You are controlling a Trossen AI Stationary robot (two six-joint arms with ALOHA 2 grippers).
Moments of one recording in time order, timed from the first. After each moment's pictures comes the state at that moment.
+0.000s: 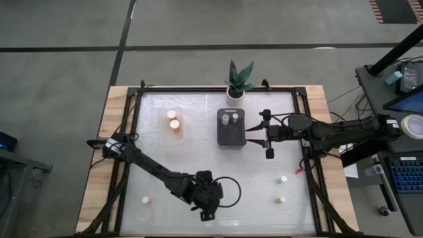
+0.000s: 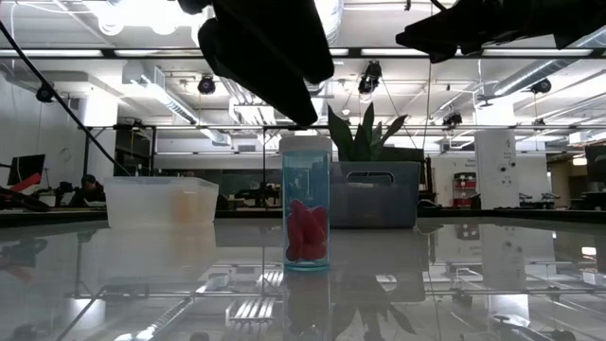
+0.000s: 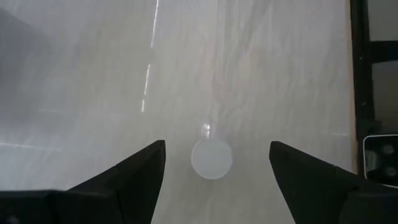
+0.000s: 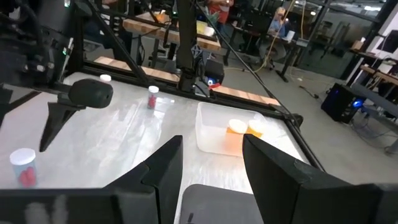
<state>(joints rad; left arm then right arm) -0.51 1.99 1.60 -0.62 -0.24 -0.57 -0.02 0.89 0.48 0.29 -0.05 -0.27</state>
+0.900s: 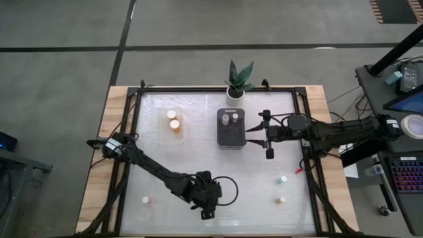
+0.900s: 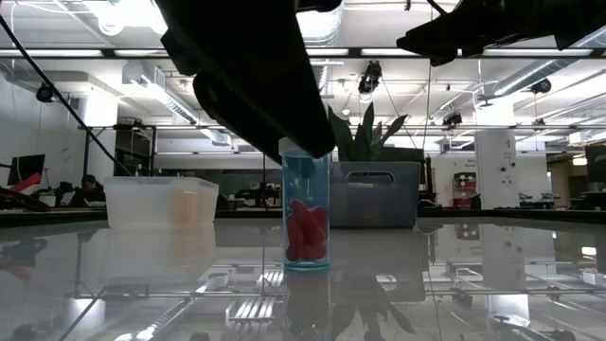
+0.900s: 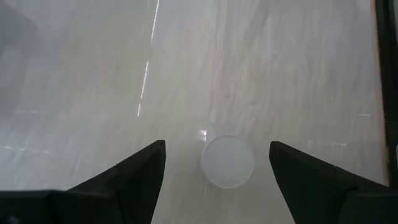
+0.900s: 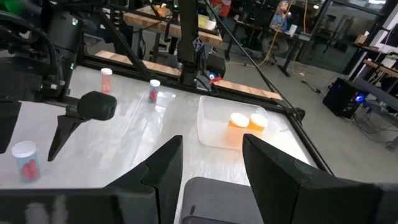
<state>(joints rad) -0.51 1.99 1.47 -0.45 -0.25 -0.59 -0.02 0.89 0.48 0.26 -0.05 -0.26</state>
